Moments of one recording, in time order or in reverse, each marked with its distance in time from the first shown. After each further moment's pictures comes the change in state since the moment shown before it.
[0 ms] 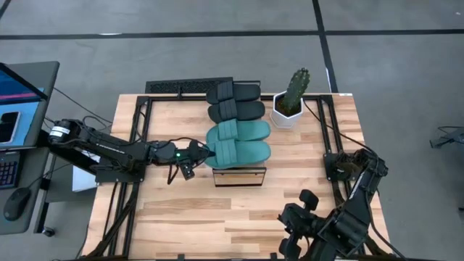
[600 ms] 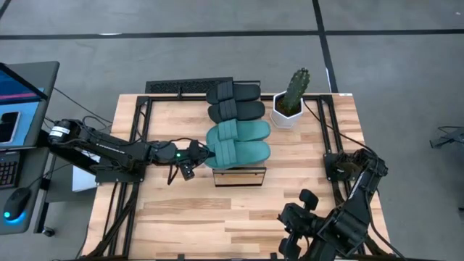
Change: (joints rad) left arm 0.000 0.000 0.001 -0.022 0.005 -0.033; right arm -0.001 0.000 0.000 0.000 -0.002 0.000
